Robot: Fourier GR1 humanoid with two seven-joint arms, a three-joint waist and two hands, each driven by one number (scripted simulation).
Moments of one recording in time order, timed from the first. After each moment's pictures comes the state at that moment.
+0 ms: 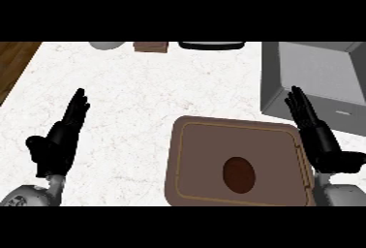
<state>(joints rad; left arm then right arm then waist) -0.12 0.50 -0.34 -1.58 0.28 0.45 0.06 -0.10 -0.24 0.02 -1.49 -0.09 0.03 -0.18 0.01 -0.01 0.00</state>
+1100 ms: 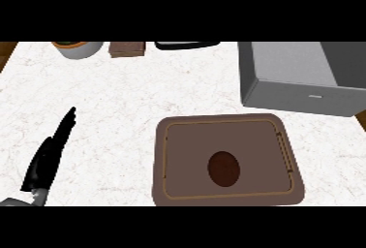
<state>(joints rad) -0.04 0.60 -0.36 -1.45 0.19 0.38 -0.02 0.76 -0.01 -0.12 -1.73 0.08 -0.58 -1.03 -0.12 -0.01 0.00</state>
